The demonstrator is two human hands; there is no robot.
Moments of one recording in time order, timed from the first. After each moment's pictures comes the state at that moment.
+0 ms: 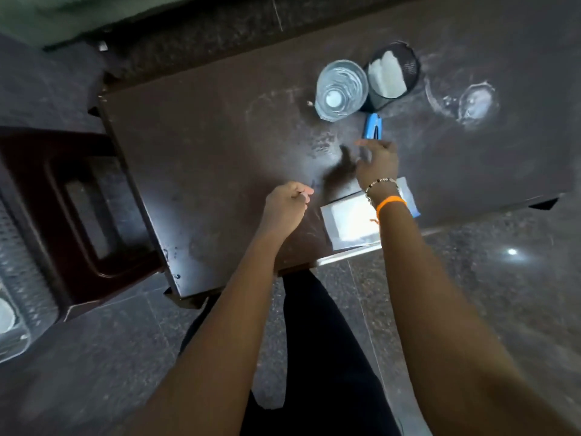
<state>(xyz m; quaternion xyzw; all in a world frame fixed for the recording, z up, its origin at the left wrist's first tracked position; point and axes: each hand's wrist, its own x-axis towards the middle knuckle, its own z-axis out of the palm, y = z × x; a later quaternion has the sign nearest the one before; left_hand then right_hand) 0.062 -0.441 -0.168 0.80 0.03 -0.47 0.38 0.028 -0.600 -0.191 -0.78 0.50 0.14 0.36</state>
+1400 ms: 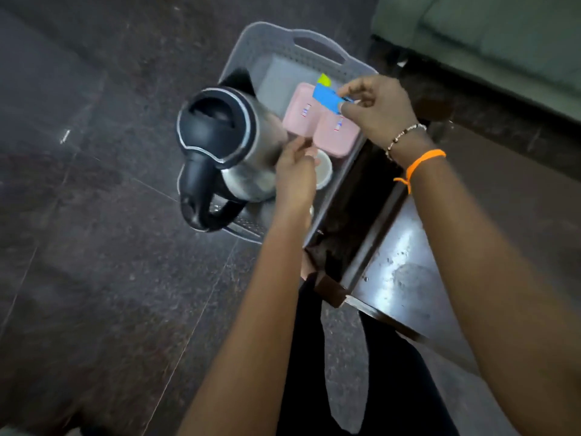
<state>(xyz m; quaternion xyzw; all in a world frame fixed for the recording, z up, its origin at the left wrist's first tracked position) 0.182 -0.018 -0.077 0.56 0.46 -0.04 0.69 0.282 -0.109 -0.089 -0.85 -0.04 0.20 0.49</state>
